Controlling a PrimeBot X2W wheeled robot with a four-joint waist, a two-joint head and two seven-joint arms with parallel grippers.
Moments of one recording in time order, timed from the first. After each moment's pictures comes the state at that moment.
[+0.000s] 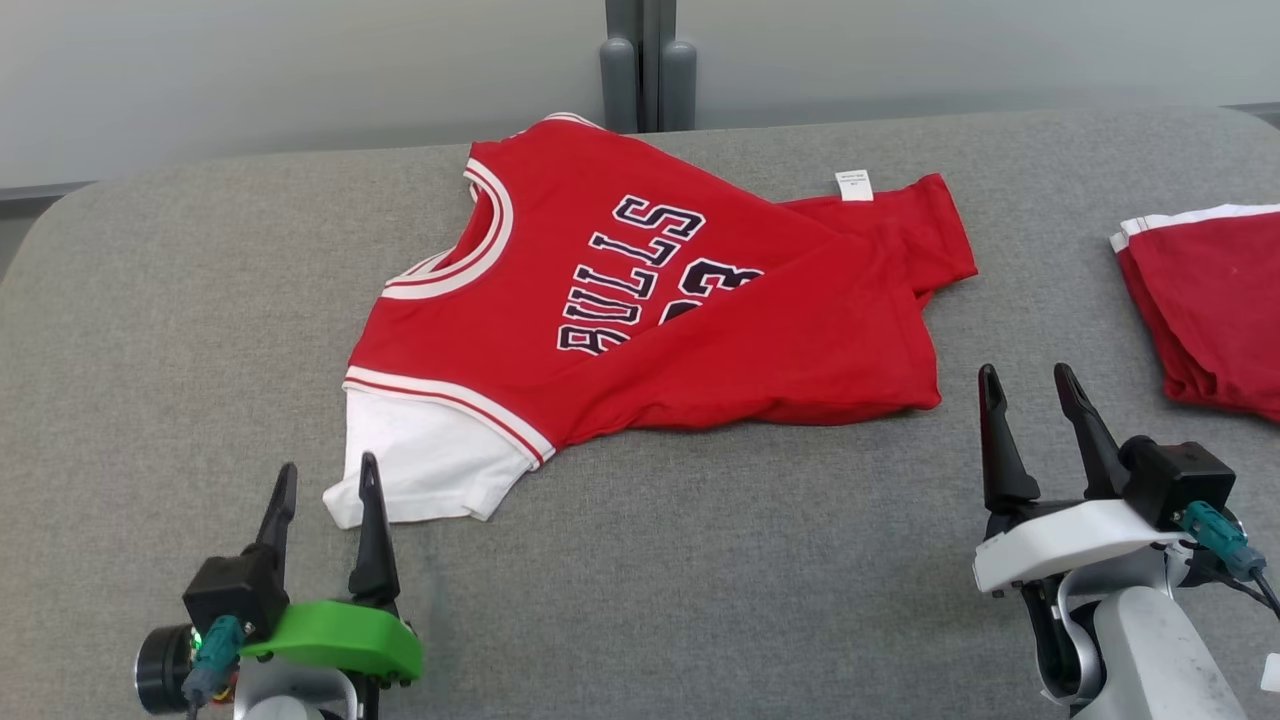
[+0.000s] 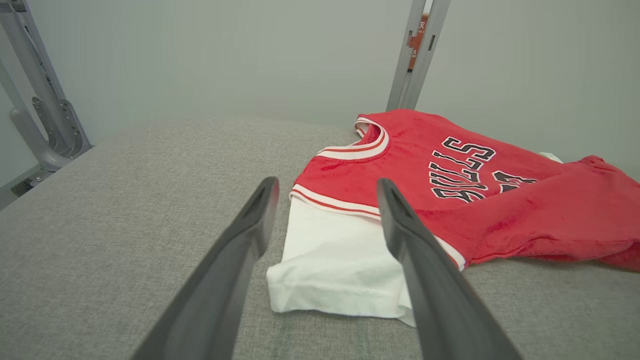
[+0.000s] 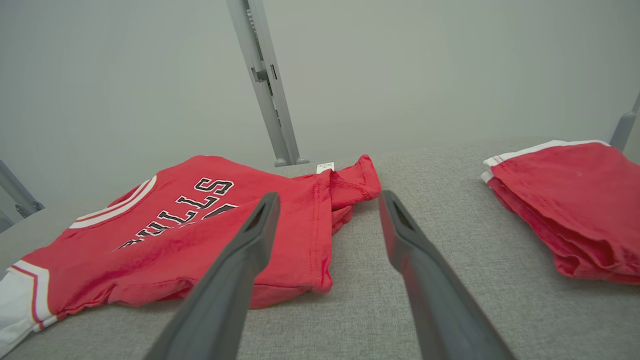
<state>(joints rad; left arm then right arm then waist) -0.09 0.05 -0.05 0.28 -0.24 -0.02 -0.26 -0.17 -0.07 -0.03 0.29 0.22 0.13 -0.26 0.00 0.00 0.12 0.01</state>
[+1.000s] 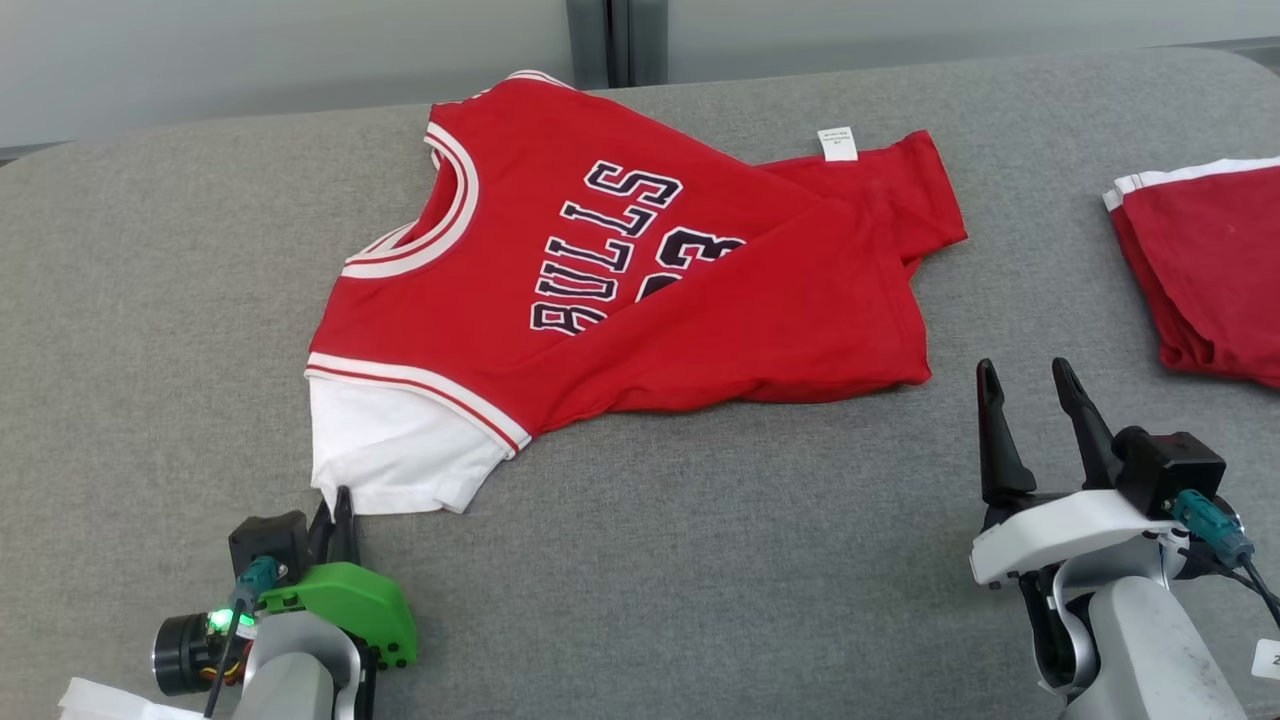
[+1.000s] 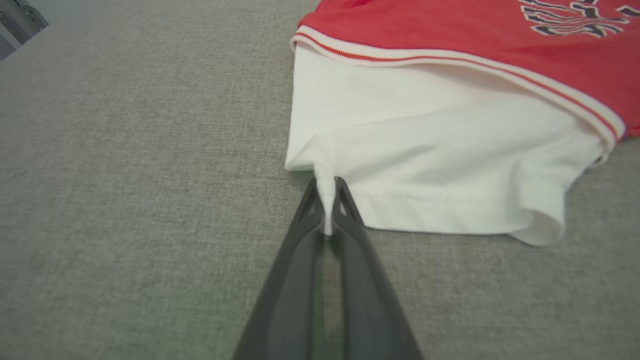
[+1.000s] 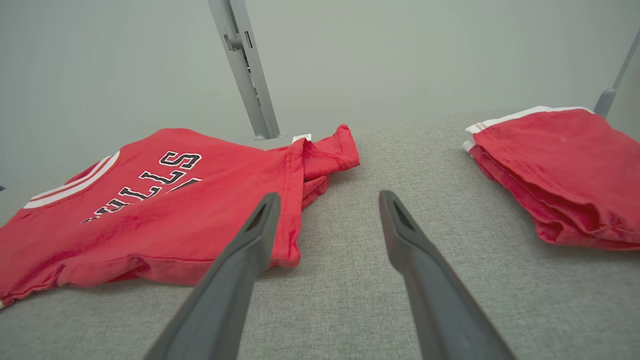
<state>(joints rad) -0.33 0.06 -0.04 0.83 -0.17 0.00 -0.27 -0.20 -0.06 -0.04 0.33 0.19 0.13 -0.26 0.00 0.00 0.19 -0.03</state>
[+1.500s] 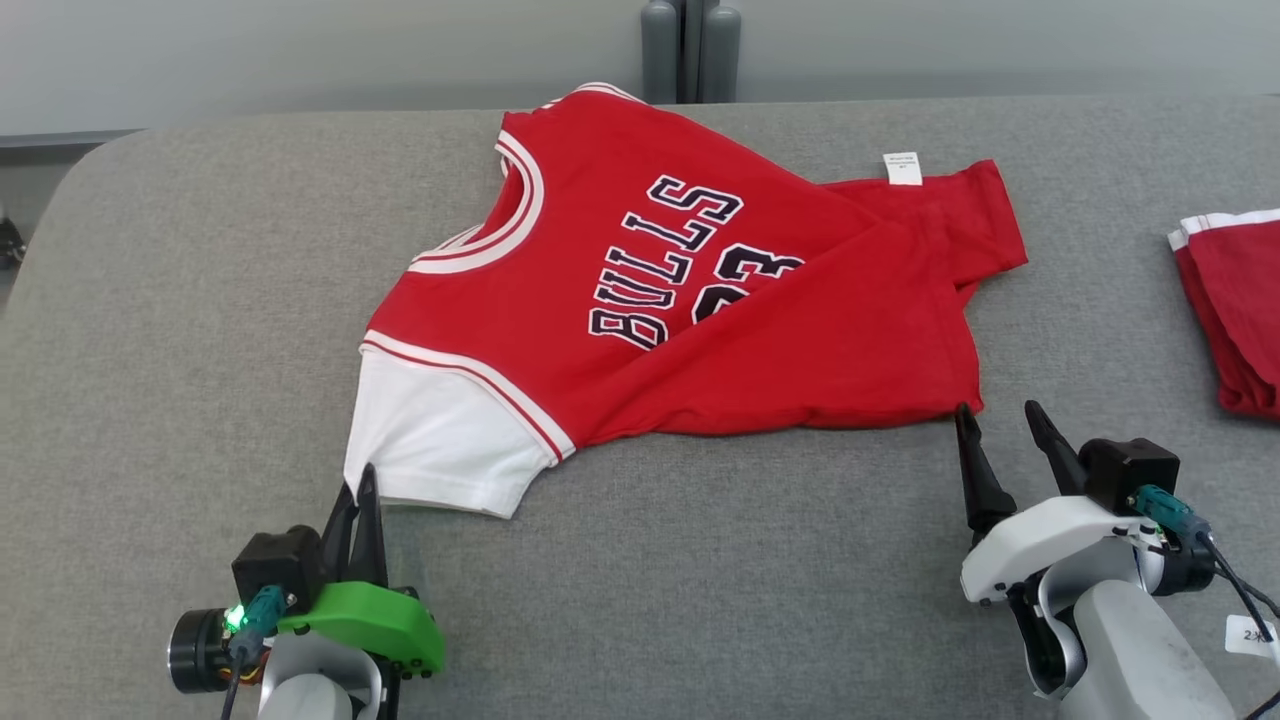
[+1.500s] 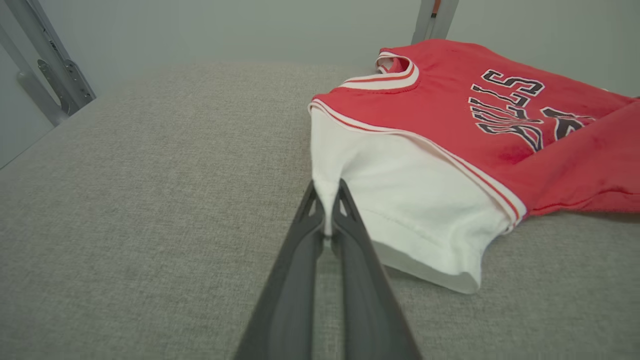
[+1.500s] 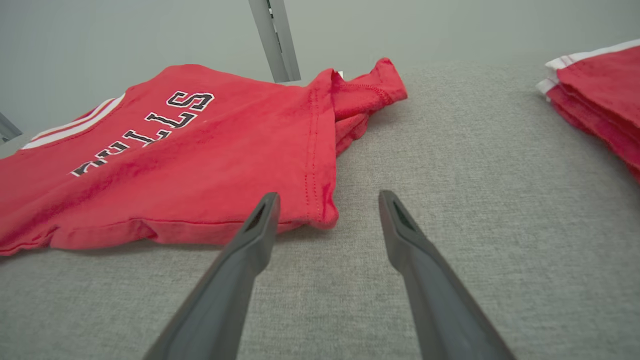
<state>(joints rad) -0.18 0.05 -0.08 0.48 -0.20 -0.01 -0.26 -0.27 -0.09 0.01 0.56 0.23 0.13 -0.26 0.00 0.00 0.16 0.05</state>
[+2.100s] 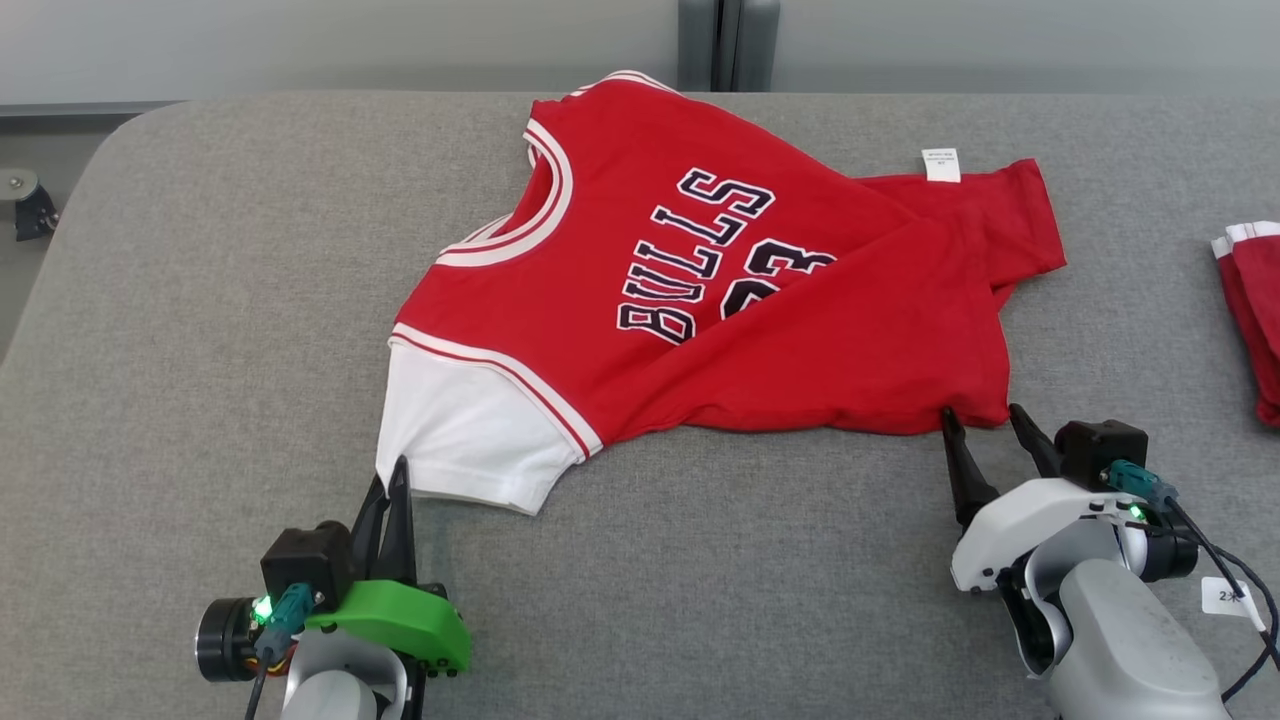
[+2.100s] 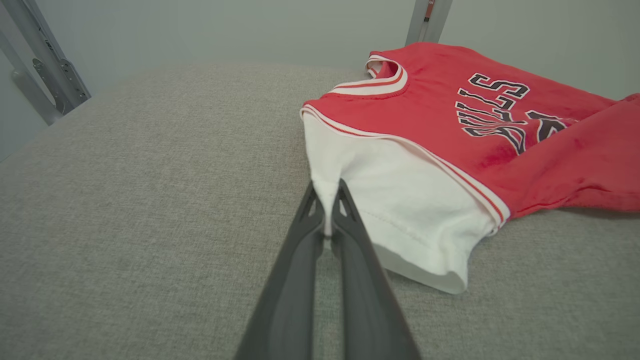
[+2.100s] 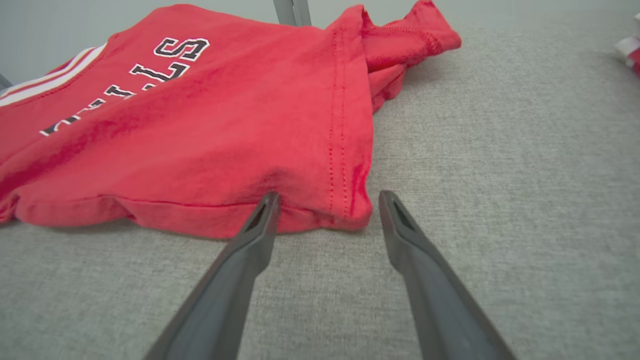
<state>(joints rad) -0.17 0.05 -0.16 0.43 -0.23 0.01 -0.26 -0.38 -0.12 0.06 0.77 0.25 0.13 -0.26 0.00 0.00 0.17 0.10</state>
